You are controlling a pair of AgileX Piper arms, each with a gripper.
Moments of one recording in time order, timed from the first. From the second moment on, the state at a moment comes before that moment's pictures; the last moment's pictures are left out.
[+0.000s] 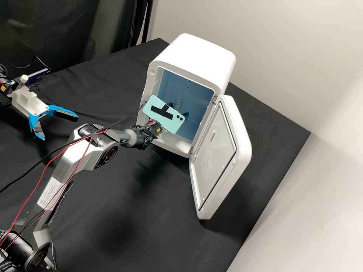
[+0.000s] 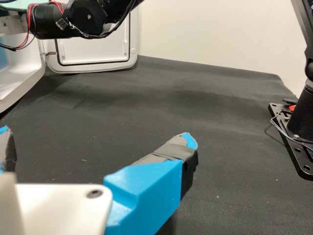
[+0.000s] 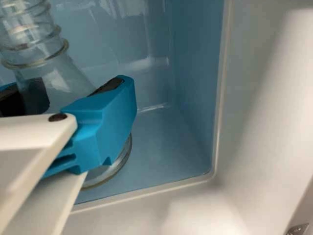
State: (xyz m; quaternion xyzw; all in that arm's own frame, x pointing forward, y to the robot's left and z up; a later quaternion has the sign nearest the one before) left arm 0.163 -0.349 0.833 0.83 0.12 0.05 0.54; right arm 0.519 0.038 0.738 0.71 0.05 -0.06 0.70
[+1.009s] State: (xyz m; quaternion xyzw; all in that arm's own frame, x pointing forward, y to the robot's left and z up) left arm 0.162 -0.347 0.833 0.83 0.13 0.05 0.55; right arm 0.519 0.030 0.722 0.71 0.06 -0.08 0.70
